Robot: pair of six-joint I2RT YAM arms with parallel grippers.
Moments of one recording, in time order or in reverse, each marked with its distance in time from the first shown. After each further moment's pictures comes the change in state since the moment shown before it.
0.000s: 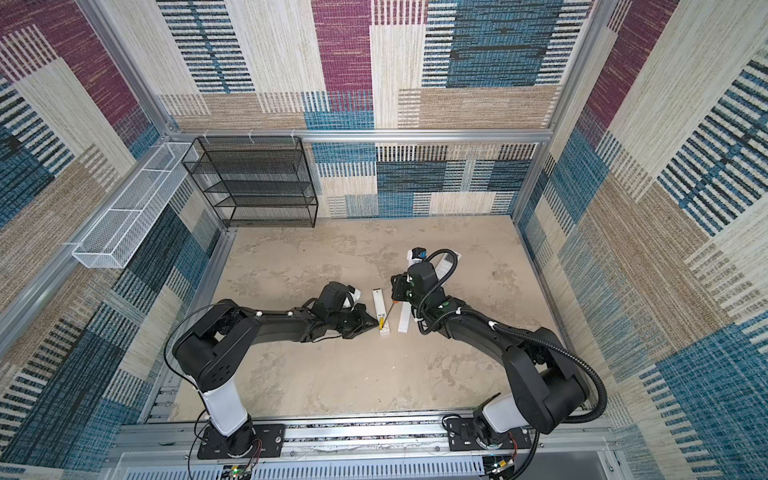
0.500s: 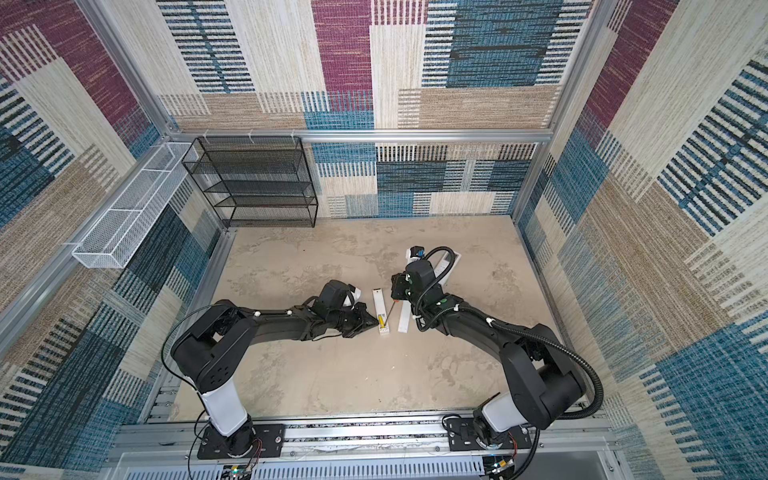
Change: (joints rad) left arm 0.000 -0.015 0.022 -0.037 0.000 0.011; right arm 0.000 0.031 0.032 -0.035 0.035 -0.041
